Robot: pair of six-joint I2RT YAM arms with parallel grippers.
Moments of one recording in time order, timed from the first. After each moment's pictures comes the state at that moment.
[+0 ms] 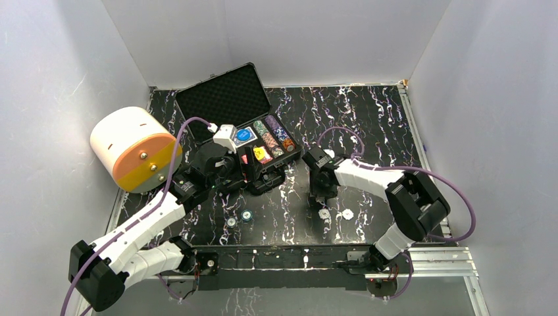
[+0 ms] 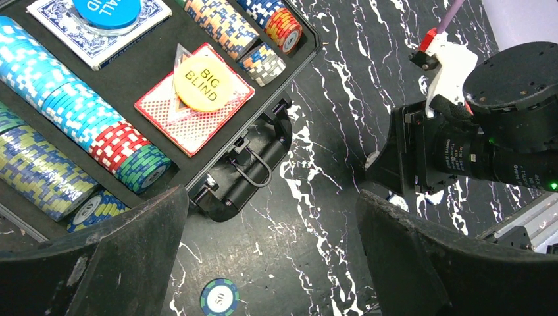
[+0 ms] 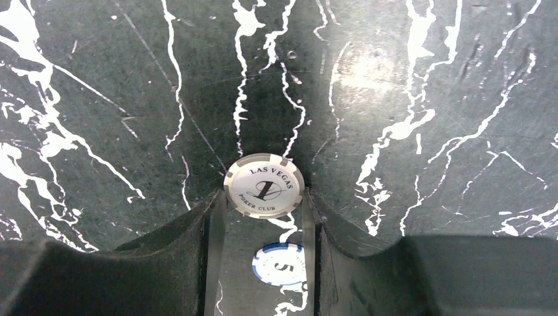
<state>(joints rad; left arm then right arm) -0.66 0.98 0.77 -0.28 -0.09 -0.47 0.72 1.59 0.90 -0.63 0.17 0.65</state>
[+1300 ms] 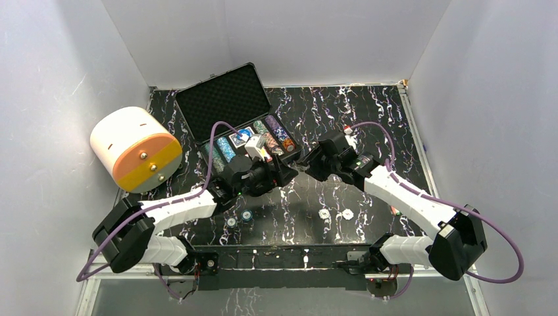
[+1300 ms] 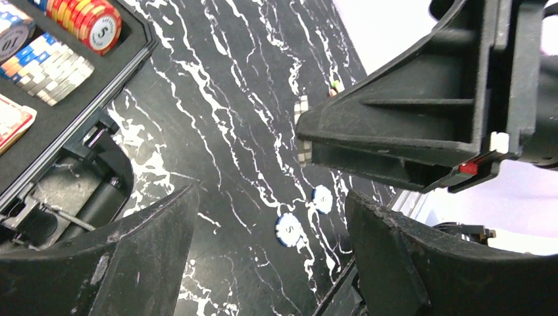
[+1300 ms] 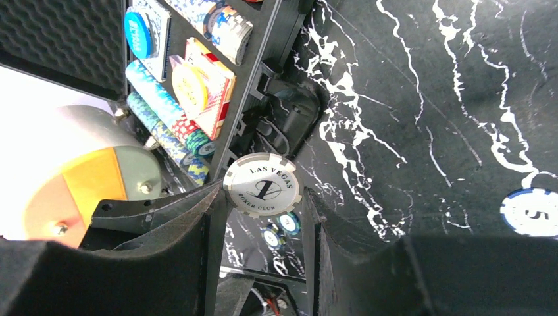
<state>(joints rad) -0.83 1.30 0.61 0.42 0.04 -0.71 0.72 1.23 0.96 -0.53 0.11 1.31</state>
